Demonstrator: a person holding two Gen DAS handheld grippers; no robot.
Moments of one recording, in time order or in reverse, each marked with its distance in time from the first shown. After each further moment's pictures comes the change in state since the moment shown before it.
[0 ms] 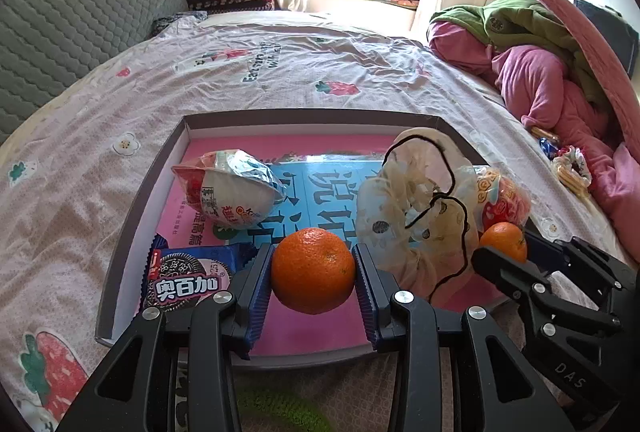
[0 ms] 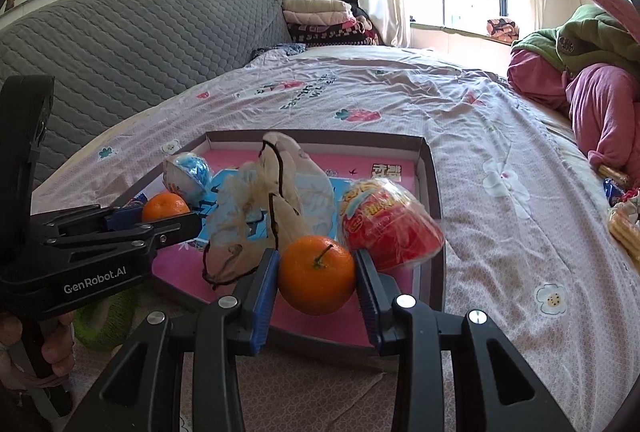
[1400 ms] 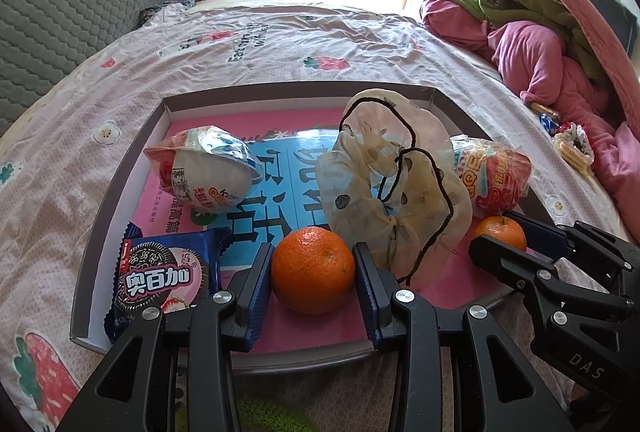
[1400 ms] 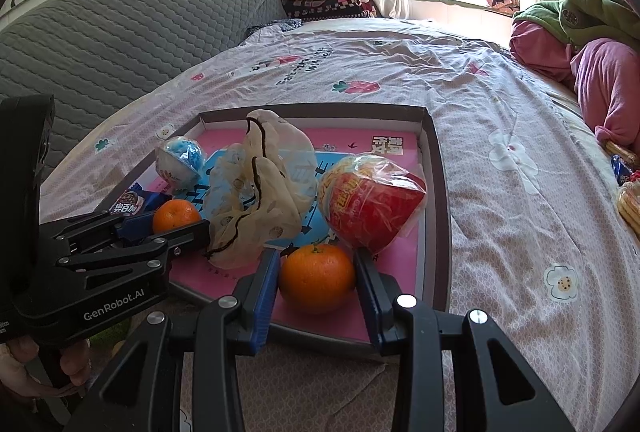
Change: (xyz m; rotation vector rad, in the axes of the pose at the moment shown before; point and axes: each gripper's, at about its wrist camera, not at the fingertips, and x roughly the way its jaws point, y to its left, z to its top) left arm 0.017 -0.009 -0.006 0.037 0.069 -0.007; right arm 0.011 -0.007 0.002 0.045 0.099 0.018
